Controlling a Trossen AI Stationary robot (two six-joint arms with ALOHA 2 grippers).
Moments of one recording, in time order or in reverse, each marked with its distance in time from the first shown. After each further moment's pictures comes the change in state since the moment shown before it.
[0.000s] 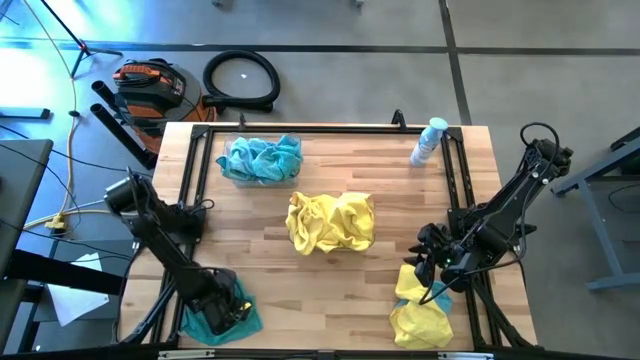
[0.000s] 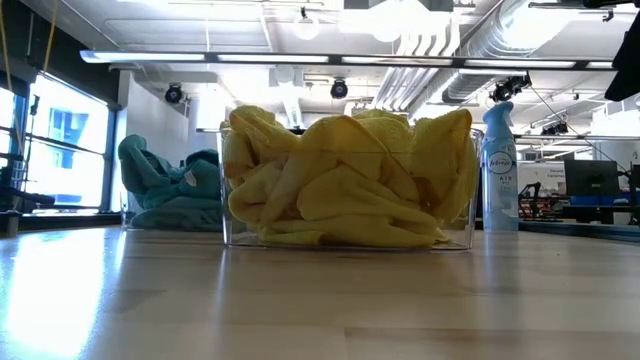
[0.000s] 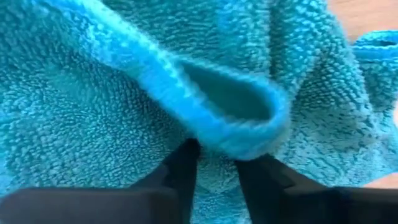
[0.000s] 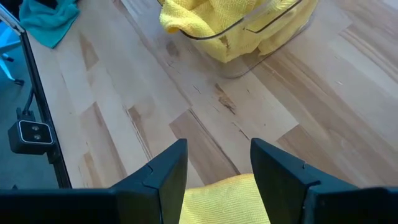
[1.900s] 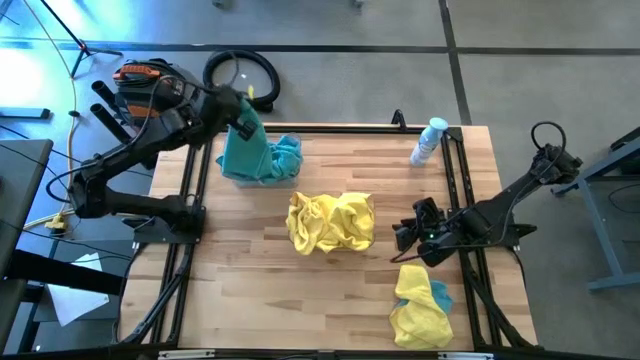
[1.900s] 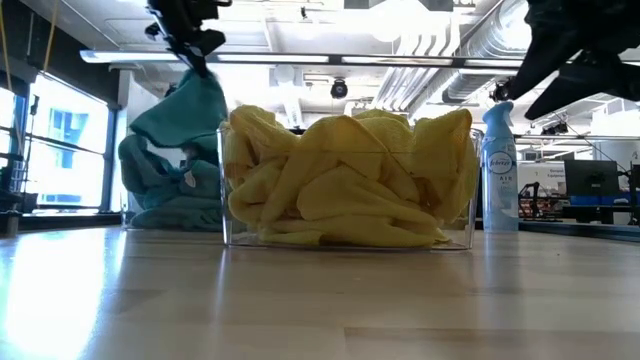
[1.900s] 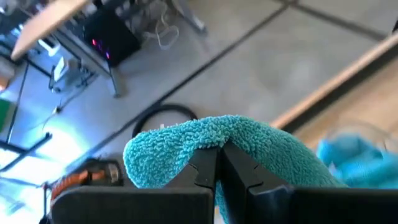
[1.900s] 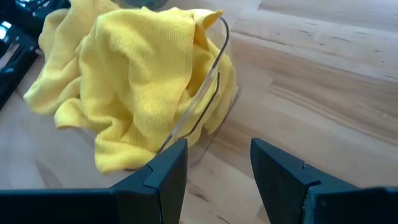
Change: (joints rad) left arm 1.552 -0.556 0.379 -0.203 -0.697 2.287; right arm -0.266 0.000 0.001 -0.033 0.109 0.166
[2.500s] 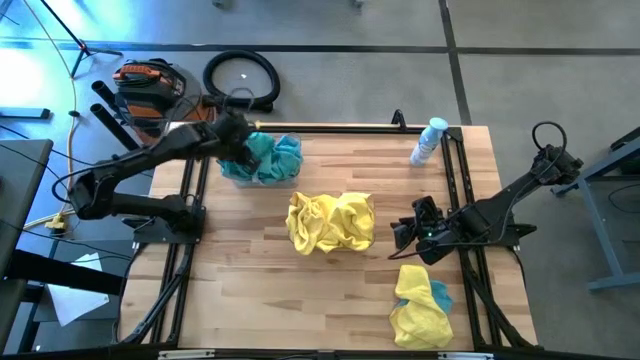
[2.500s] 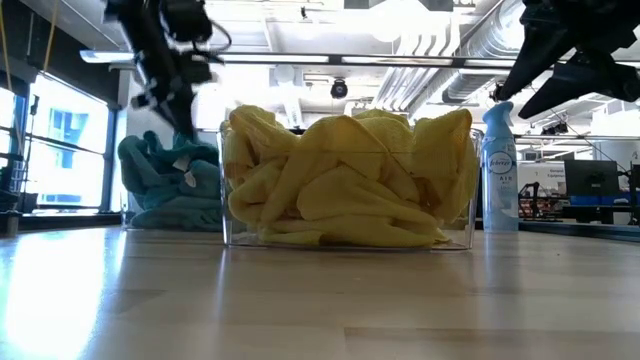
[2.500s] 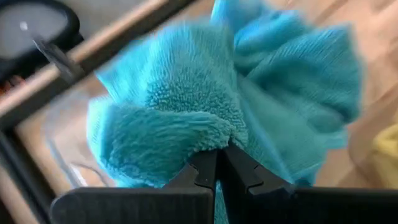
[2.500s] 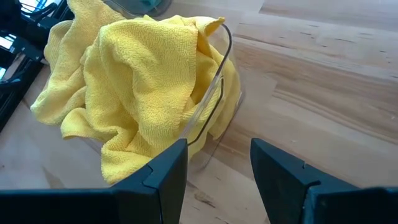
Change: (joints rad) left arm 0.048 0.000 -0.265 -0.082 0.513 -0.260; right arm -0.025 0.000 0.000 0.030 0.003 0.000
